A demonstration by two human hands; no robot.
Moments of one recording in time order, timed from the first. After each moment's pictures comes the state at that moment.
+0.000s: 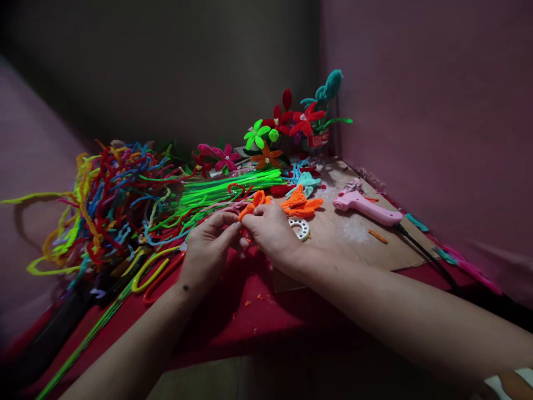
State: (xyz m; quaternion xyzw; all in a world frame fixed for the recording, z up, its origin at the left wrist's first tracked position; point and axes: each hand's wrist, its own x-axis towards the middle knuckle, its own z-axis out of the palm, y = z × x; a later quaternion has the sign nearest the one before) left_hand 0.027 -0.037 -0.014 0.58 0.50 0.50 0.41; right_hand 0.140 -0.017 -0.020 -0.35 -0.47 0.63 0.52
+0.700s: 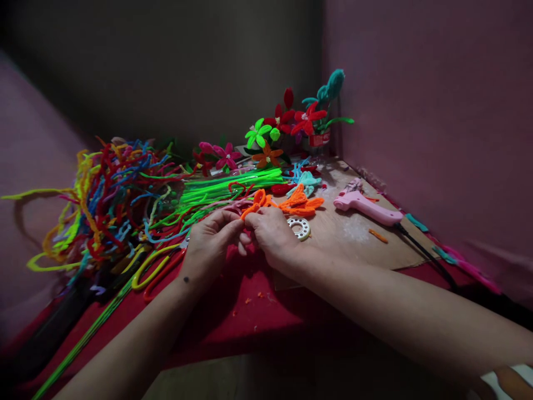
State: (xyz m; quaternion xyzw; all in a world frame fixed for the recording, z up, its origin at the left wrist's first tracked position) left_hand 0.027 -0.036 -0.011 0.58 0.49 0.48 0.43; right_hand 0.134 -0.018 -0.024 -0.31 -0.43 0.66 0.53
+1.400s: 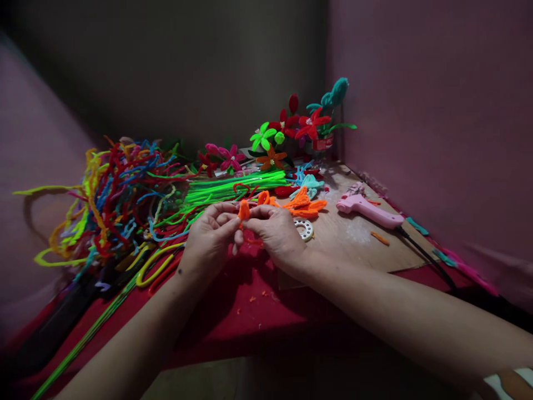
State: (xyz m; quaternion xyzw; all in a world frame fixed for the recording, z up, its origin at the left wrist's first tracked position) left_hand 0.016 -0.030 -0.013 0.53 0.40 0.56 0.49; right_hand 0.139 -0.016 -0.031 -0.31 -0.47 0.62 0.54
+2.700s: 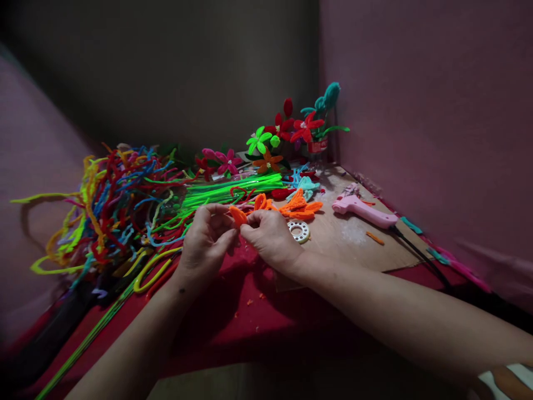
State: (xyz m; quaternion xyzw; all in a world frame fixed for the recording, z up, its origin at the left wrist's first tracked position) left_hand 0.008 -0.033 -0.014 0.68 0.46 0.48 0.31; right_hand 0.144 -0.020 -0.022 -0.39 -0.59 0.50 0.50
